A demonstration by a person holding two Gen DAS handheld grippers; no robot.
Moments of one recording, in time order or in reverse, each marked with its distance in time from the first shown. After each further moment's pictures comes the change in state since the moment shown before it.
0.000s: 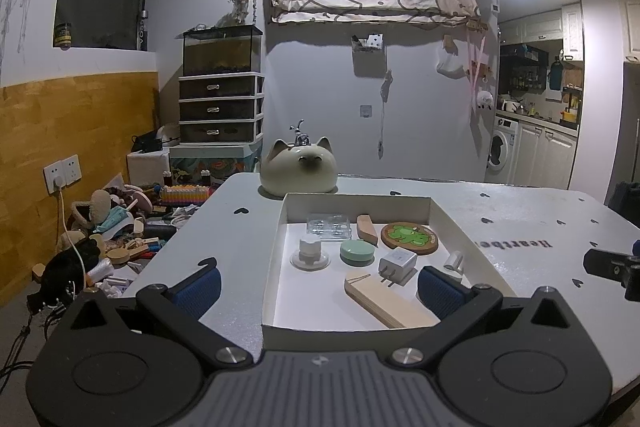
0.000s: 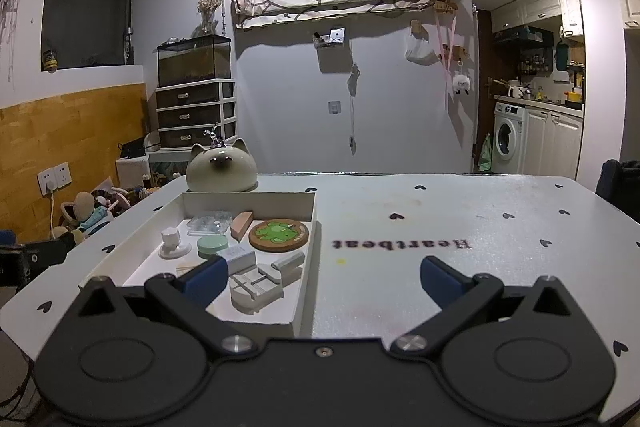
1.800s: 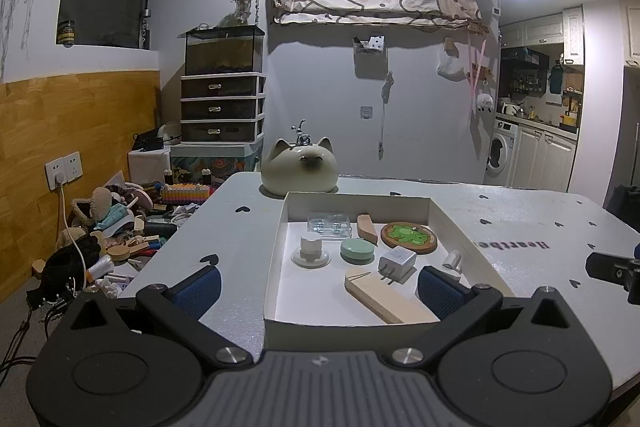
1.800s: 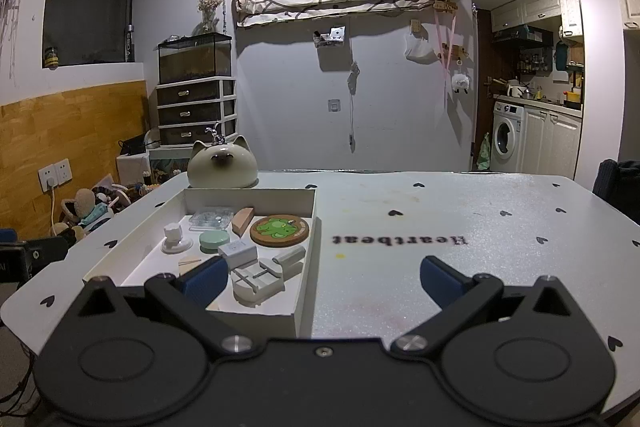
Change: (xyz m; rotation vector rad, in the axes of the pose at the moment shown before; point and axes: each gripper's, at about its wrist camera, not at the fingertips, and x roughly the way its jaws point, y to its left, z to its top) left arm 0.000 -0.002 -0.004 -0.008 0.000 -0.004; right arm -0.008 -0.002 -0.004 -0.001 0.006 0.001
